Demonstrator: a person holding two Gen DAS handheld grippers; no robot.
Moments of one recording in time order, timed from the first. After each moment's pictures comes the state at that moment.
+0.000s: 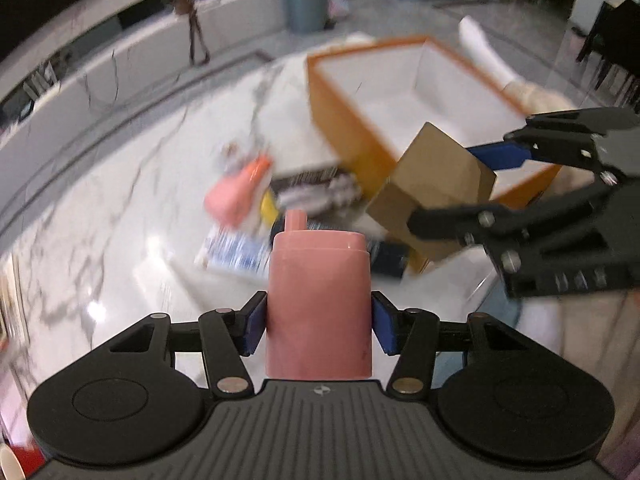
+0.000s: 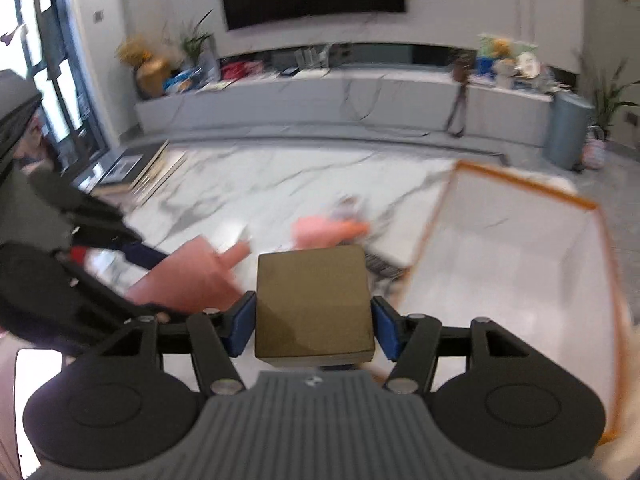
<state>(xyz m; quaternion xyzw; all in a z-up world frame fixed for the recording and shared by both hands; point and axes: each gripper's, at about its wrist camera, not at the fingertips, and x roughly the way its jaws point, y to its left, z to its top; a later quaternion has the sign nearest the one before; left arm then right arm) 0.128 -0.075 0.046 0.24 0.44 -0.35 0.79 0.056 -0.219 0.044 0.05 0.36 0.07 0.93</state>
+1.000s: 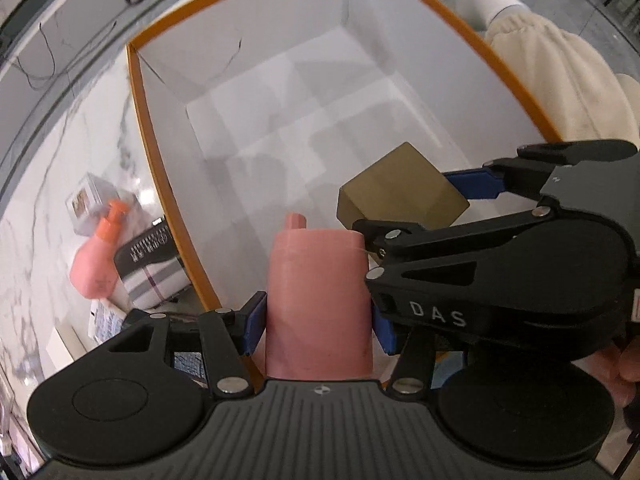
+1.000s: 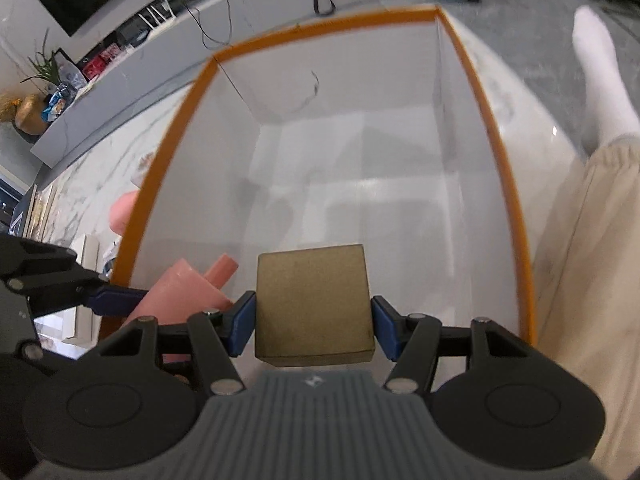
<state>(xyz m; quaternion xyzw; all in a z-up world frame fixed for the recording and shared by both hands) 0.177 -0.284 -0.040 0.33 0.57 -0.31 0.68 0.106 -0.378 -0.046 0.23 0.50 -0.06 0.83</state>
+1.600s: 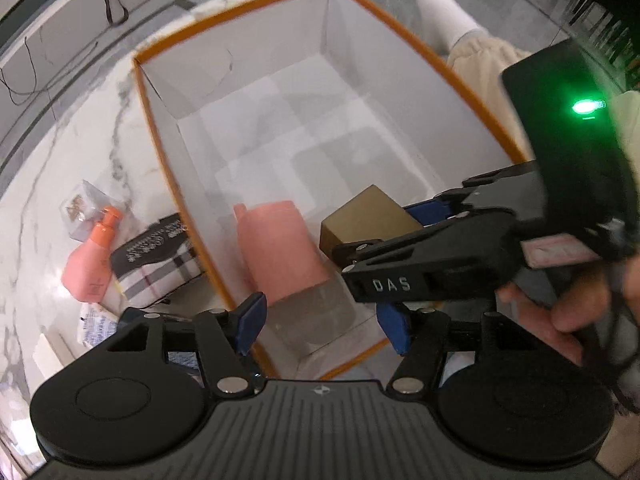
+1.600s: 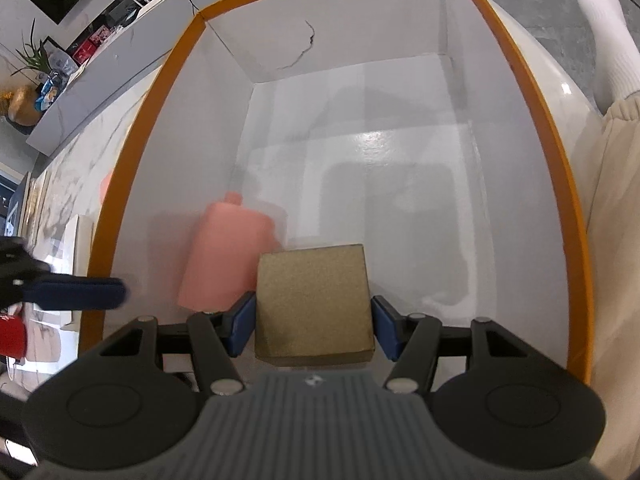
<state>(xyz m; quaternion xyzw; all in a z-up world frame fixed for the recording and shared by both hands) 0.161 -0.248 -0.005 0.29 0.54 -0.38 0.69 0.121 -0.369 -0.067 0.24 0.53 -0.05 0.81</state>
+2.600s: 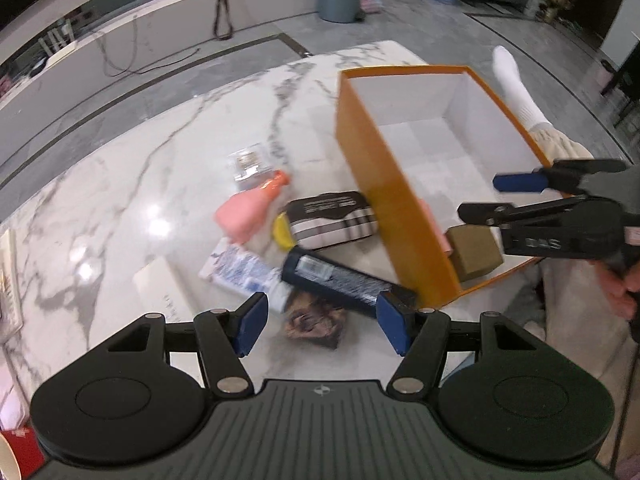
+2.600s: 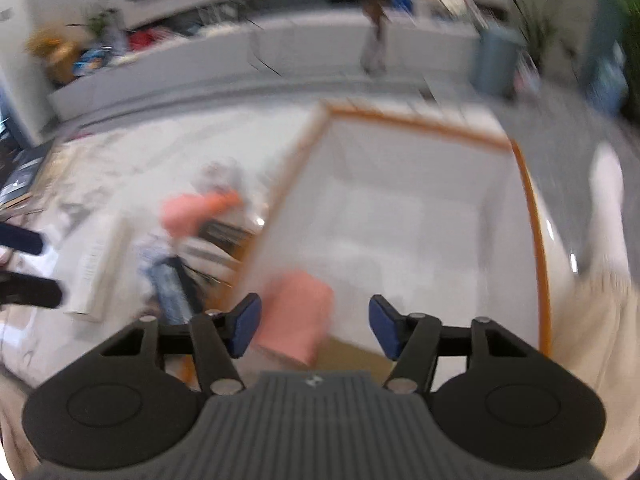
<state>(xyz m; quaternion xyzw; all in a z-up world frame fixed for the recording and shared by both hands) 0.183 -0.090 0.057 0.19 0.50 -0.30 0.79 0.120 -0.283 0.023 0.06 0.43 -0.02 0.90</state>
